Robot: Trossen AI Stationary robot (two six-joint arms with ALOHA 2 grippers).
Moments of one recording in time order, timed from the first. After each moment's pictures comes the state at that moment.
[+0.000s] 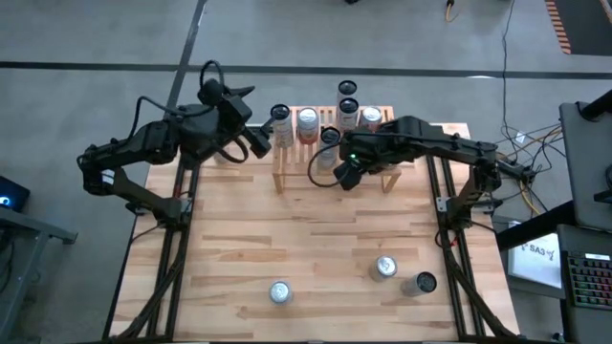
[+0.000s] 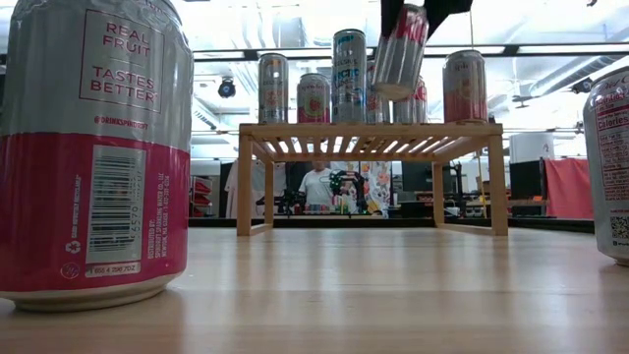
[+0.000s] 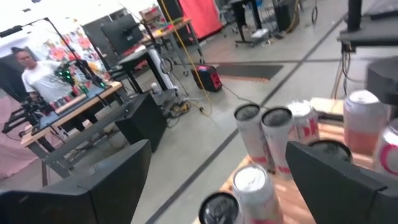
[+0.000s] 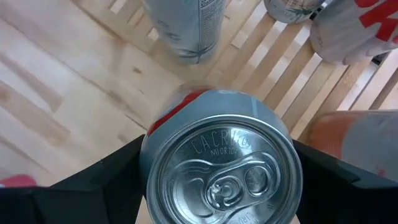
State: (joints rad) left arm 0.00 1.34 1.76 -0.64 -0.85 0.18; right arm -0.09 1.73 2.07 -1.57 0.24 0.82
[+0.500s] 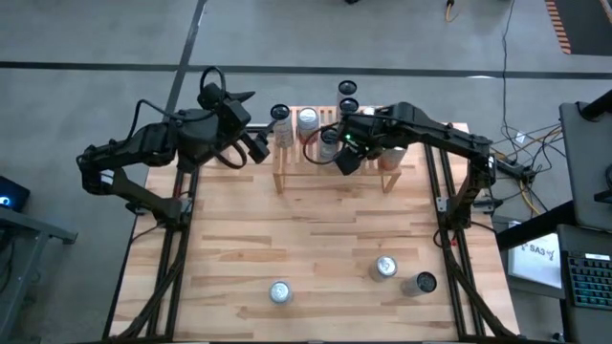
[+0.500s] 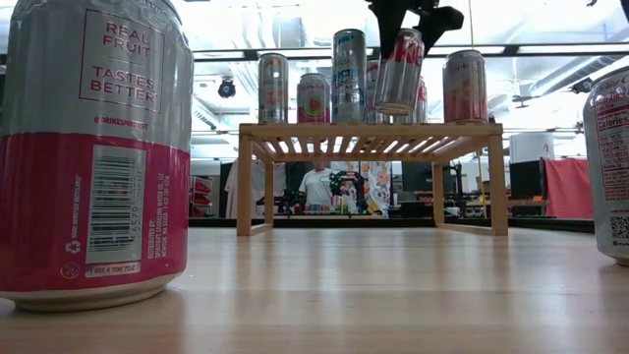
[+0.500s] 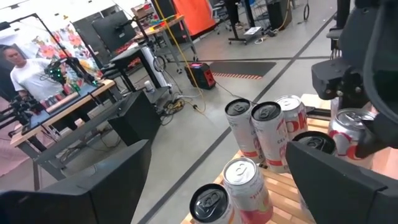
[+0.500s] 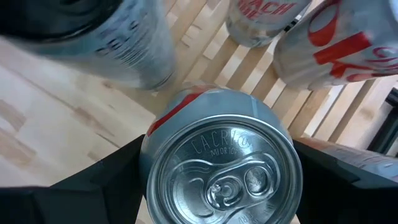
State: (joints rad) left arm -0.03 1.33 1.76 -0.68 -0.85 0.15; right arm -0.21 1.76 2.07 -1.57 0.23 0.72
